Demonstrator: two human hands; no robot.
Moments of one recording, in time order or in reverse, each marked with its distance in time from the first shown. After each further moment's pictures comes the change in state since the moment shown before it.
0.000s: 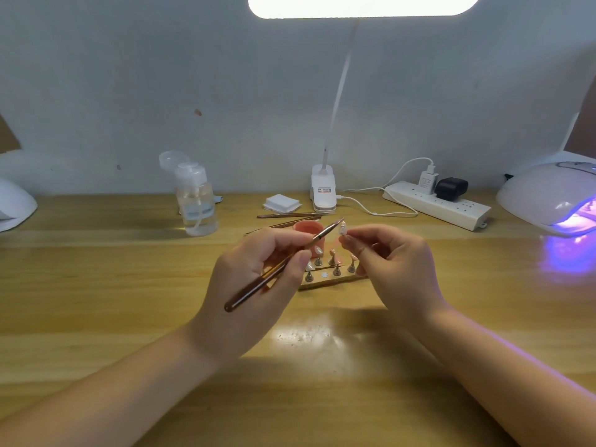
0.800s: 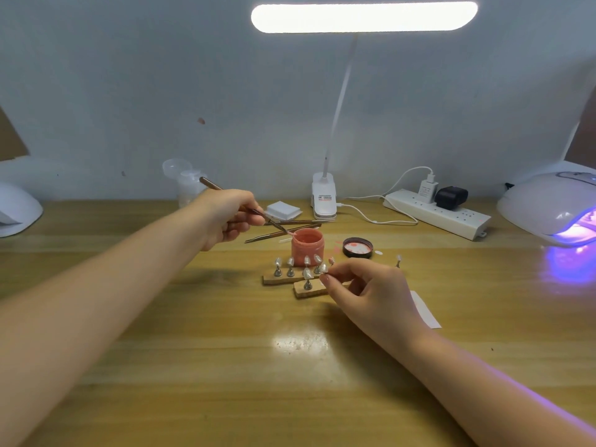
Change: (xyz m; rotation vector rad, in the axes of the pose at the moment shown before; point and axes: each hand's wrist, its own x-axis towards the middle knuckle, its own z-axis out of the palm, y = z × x) left_hand 0.107 -0.080 -0.031 -0.171 -0.079 -1.085; right_hand -0.013 0.015 0.008 -0.246 -0.194 -0.094
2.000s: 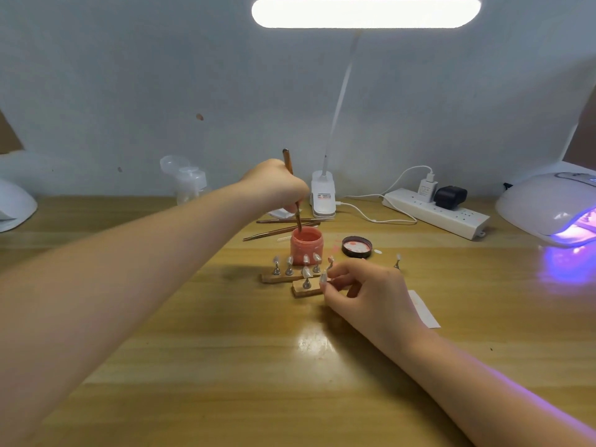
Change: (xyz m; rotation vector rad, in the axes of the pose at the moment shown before) left_hand -0.010 0.048 0.056 0.624 0.050 0.294; right_hand -0.002 -0.005 0.001 -0.112 -0.008 0.055
